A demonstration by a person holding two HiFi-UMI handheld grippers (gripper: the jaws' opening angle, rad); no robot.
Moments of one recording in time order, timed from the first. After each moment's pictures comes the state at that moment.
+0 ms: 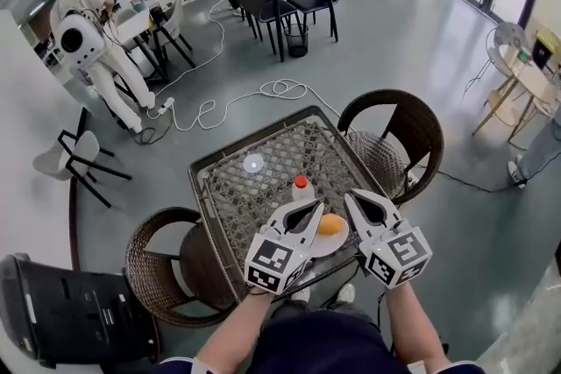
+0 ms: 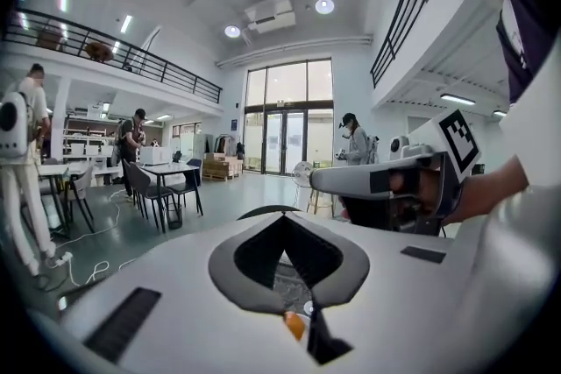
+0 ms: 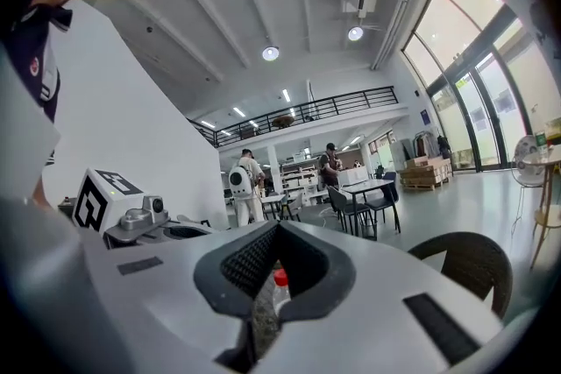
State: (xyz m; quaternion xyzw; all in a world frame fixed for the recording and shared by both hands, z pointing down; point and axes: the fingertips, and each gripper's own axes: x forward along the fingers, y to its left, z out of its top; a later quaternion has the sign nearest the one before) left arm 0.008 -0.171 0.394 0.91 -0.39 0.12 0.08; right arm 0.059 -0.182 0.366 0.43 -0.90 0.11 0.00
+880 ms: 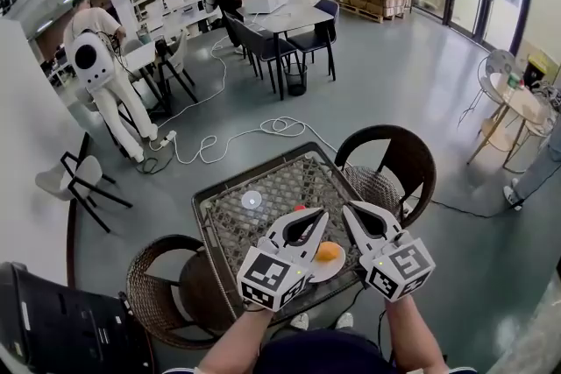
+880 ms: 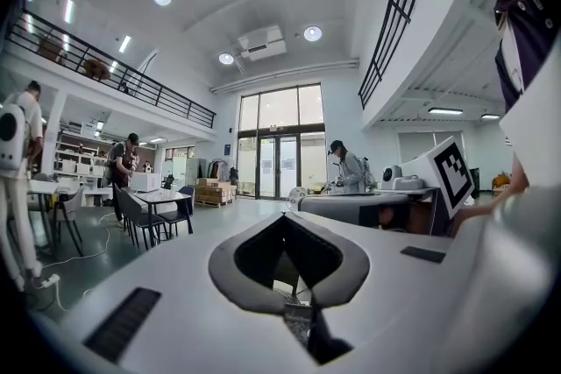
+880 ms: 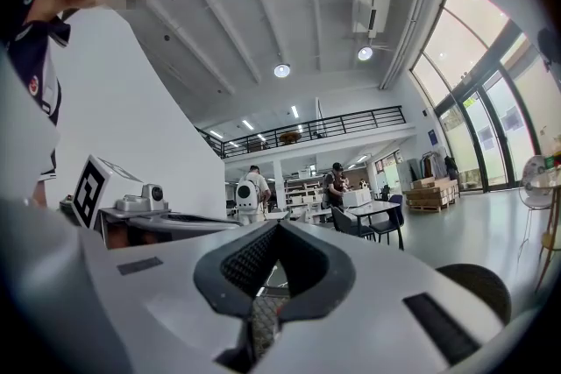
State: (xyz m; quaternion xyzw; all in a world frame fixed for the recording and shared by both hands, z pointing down) left arm 0.019 -0.166 0.299 0.93 -0.37 0.05 0.03; right arm 0.057 -0.177 0.295 0.42 -0.91 0.05 -0.03
